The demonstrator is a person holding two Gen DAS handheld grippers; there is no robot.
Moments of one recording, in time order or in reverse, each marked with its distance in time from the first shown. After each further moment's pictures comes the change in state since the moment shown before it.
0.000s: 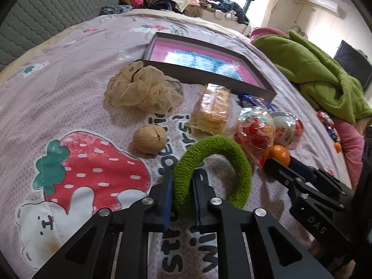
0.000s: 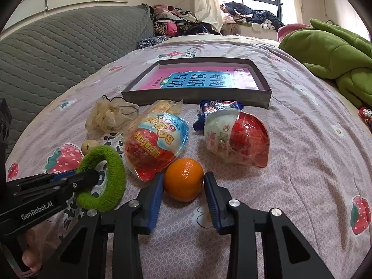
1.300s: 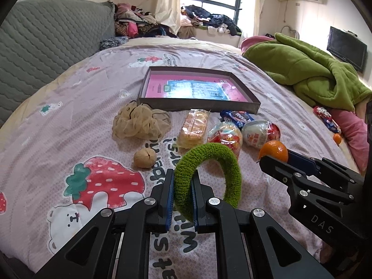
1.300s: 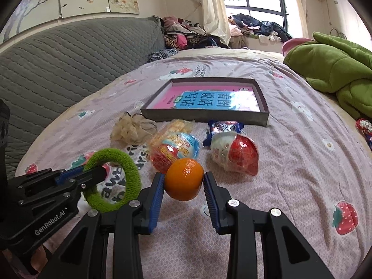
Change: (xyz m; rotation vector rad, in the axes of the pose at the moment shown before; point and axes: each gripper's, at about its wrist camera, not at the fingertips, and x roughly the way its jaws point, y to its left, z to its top) left arm -0.058 -0.043 -0.007 0.134 -0.143 0.121; right arm -0.052 0.007 0.007 -0.031 -0.081 0.056
